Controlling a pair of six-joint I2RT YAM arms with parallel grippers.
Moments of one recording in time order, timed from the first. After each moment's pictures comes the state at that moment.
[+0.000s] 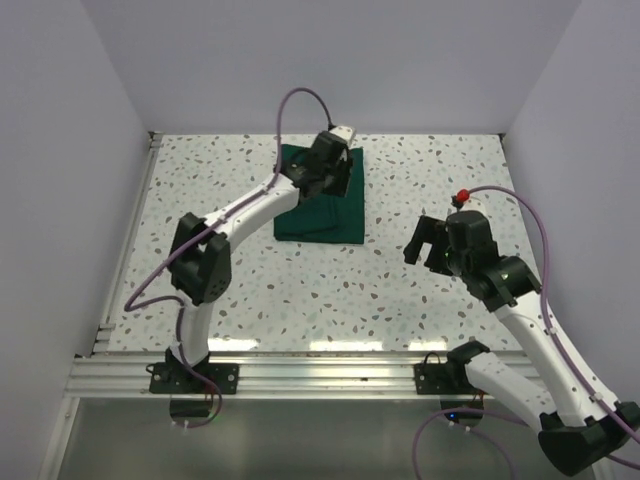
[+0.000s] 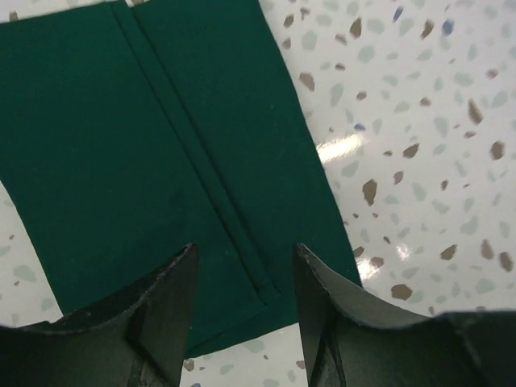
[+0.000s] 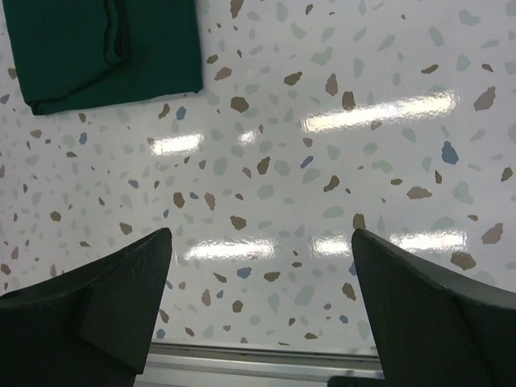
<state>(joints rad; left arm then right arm) -0.64 2.00 1.80 -0.45 -0.16 -0.25 0.41 0.85 0.95 -0.83 0.19 0.59</state>
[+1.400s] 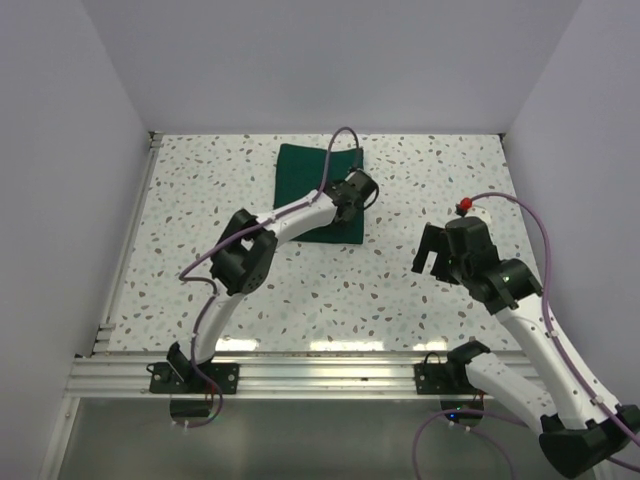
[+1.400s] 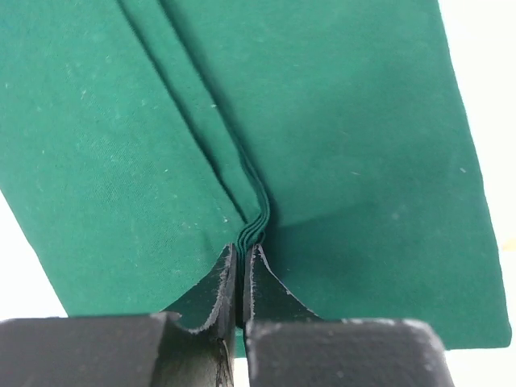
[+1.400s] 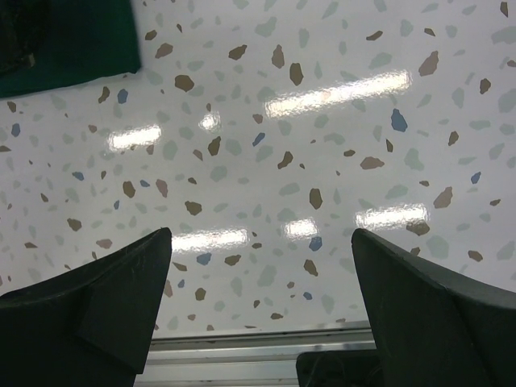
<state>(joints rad) -0.78 2.33 1.94 -0.69 -0.51 -0.18 0.41 0.83 0.93 -0.94 0.27 0.58</state>
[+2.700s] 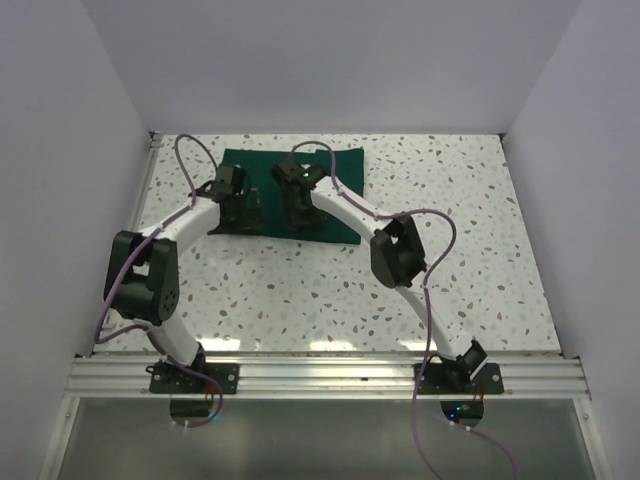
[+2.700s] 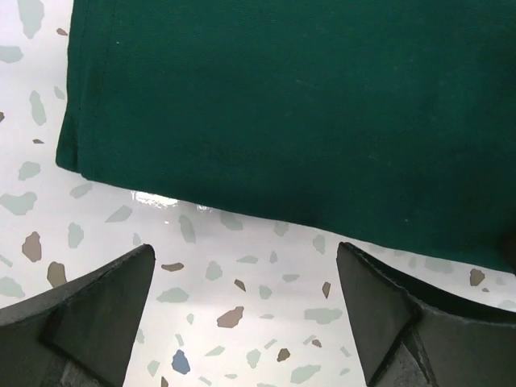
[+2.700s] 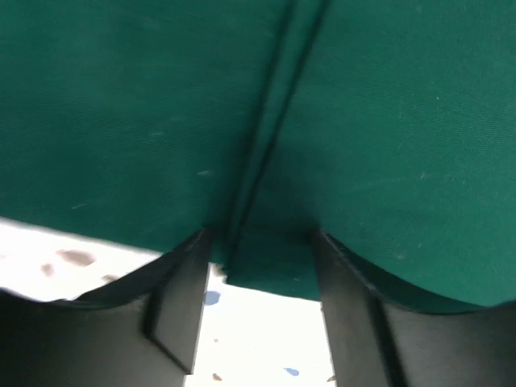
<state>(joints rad) -0.23 1.70 1.15 -0.49 -0.19 -0.37 0.76 2.54 2.42 -1.09 0.23 0.53</state>
